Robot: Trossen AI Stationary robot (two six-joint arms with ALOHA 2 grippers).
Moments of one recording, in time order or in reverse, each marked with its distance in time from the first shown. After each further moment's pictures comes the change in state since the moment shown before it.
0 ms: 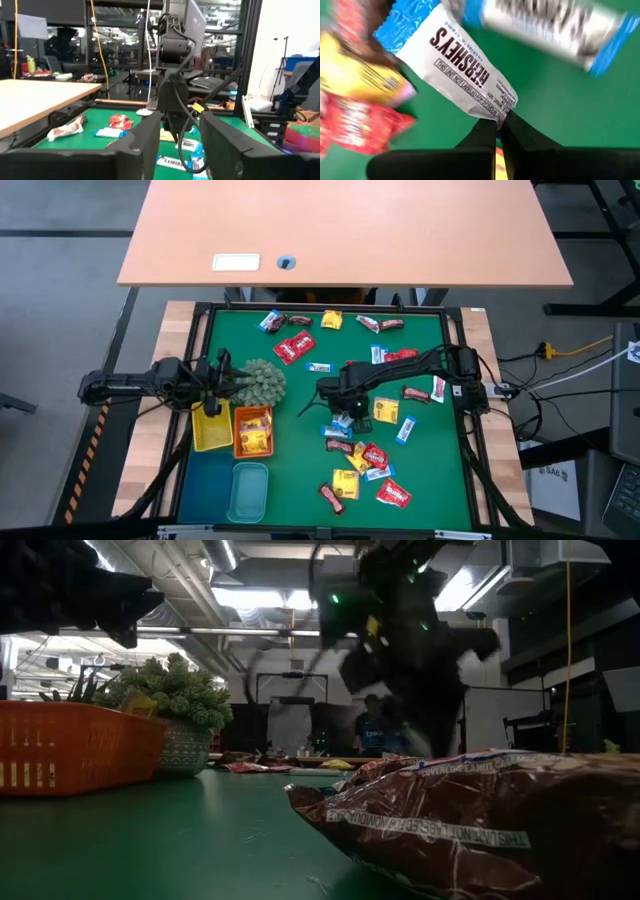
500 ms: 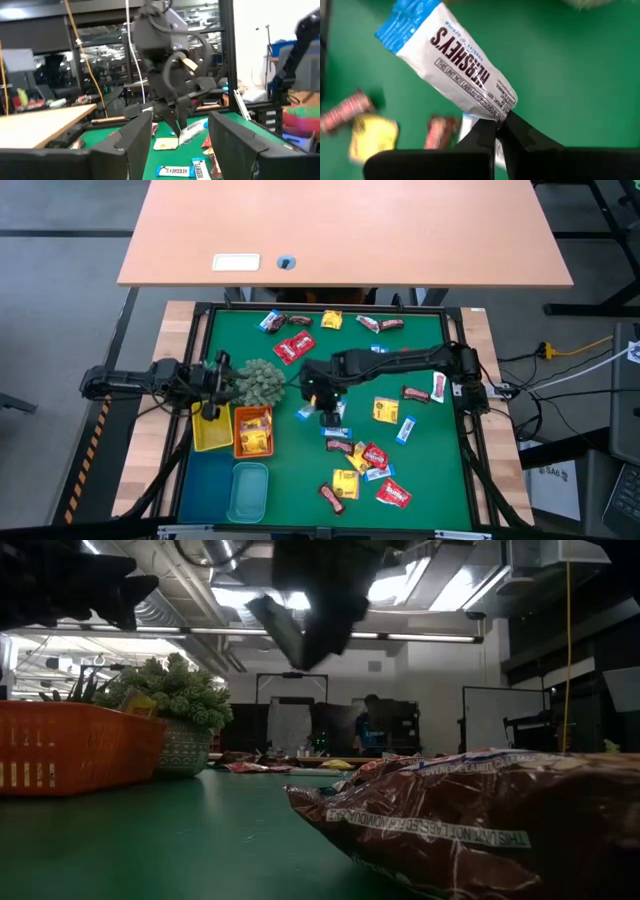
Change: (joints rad) left arm -0.076 0.000 0.000 0.035 0.010 0.187; right arm -0.001 -0.002 0.286 0.210 -0.002 0.108
